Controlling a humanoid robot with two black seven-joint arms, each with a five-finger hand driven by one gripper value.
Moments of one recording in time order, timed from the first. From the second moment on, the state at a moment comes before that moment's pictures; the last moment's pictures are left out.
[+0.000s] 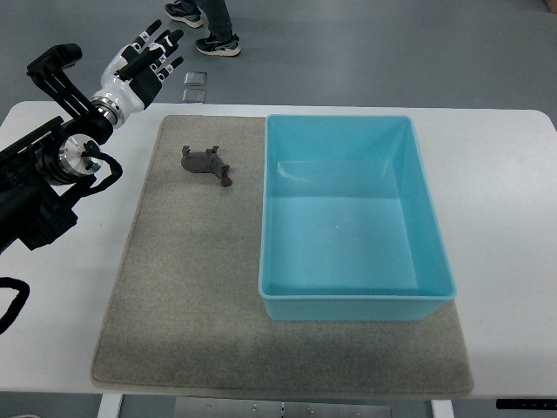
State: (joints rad) left arm -0.96 0.27 -0.62 -0.53 -0.04 -0.21 -0.22; right arm 0.04 0.00 0.00 0.09 -0.04 0.25 0.03
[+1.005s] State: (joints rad) left arm -1.10 0.56 -0.21 -0.83 0.69 -0.25 -0.21; right arm 0.04 0.00 0.00 0.09 -0.04 0.25 0.03
